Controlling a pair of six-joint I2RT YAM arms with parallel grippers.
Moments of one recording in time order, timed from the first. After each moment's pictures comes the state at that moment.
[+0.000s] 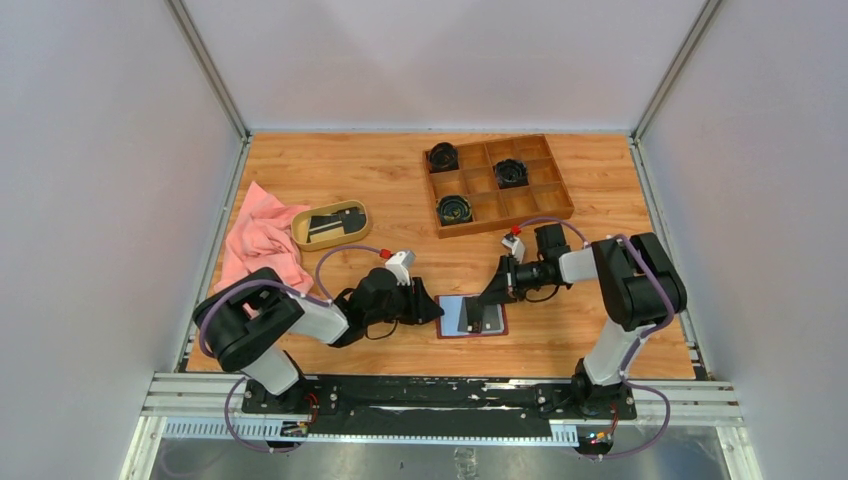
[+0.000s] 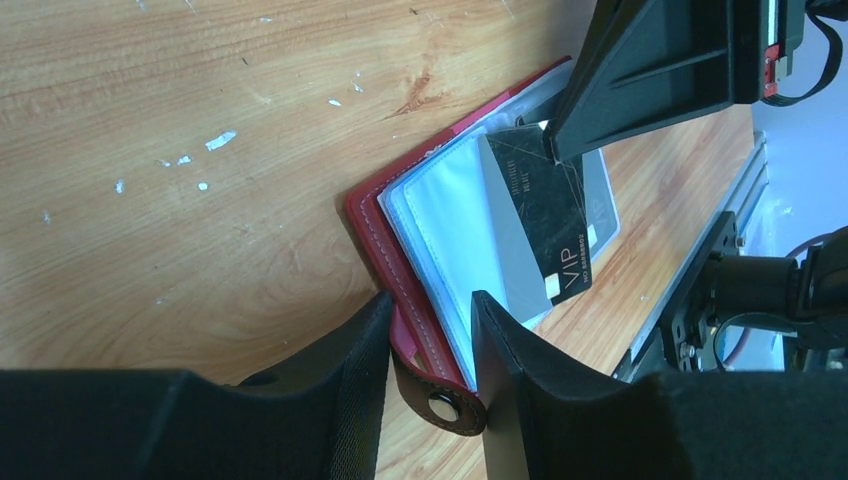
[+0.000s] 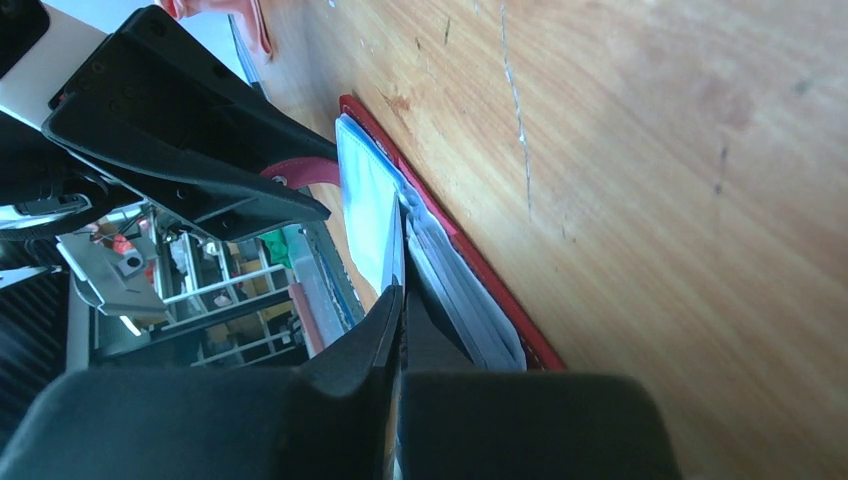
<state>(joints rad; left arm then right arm) -0.85 1.57 0.33 0.75 0.15 -0.81 0.20 1.73 0.60 0.04 -1.08 0.37</state>
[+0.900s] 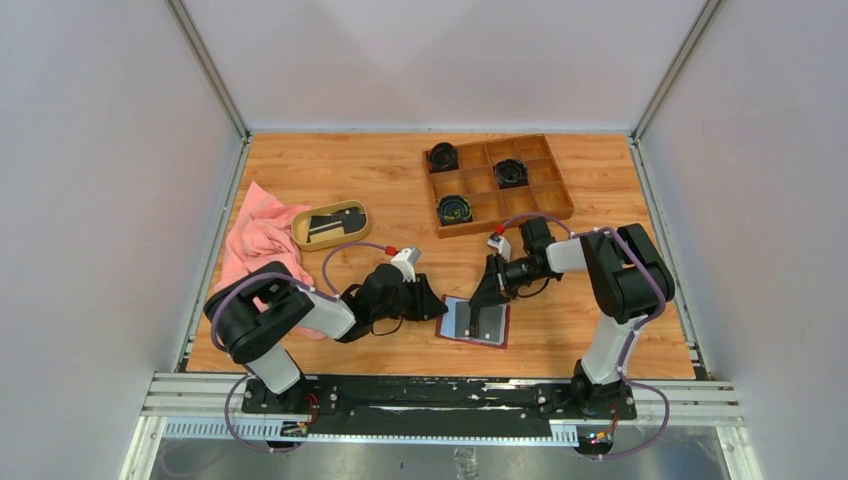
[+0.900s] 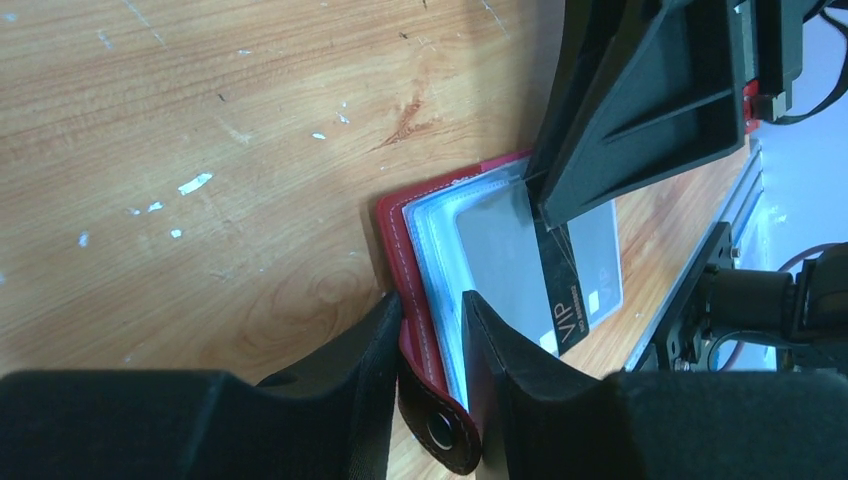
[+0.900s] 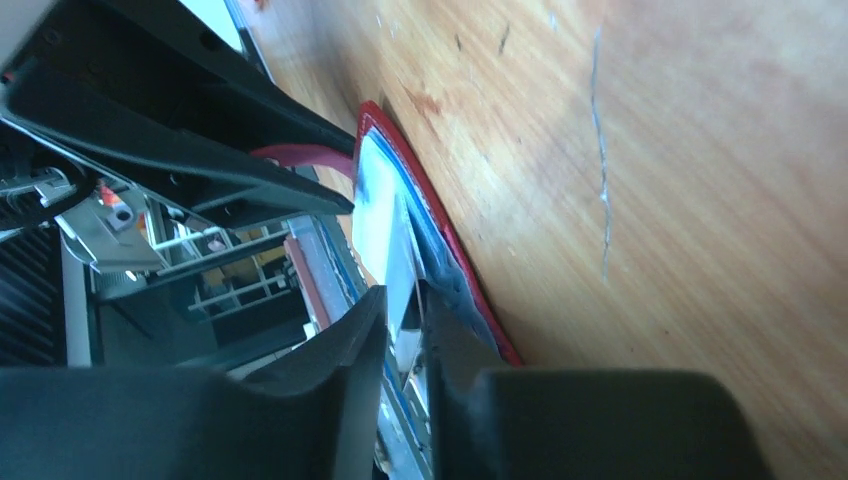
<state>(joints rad) -0.85 1.64 0.39 0.76 0.16 -0.82 0.27 1.82 0.73 -0.15 -1.10 0.30</state>
